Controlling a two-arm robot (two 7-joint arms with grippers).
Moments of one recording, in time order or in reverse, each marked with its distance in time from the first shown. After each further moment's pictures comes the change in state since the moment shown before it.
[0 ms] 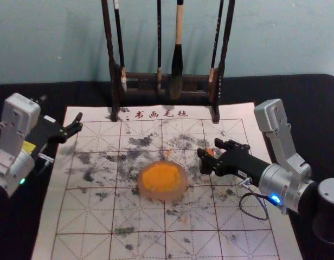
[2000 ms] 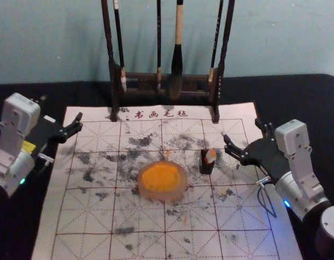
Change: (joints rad) left arm 0.000 0.000 0.000 0.000 0.000 0.000 0.000; right arm -0.047 -0.097 0.108 0.181 -0.302 -0.457 -0.162
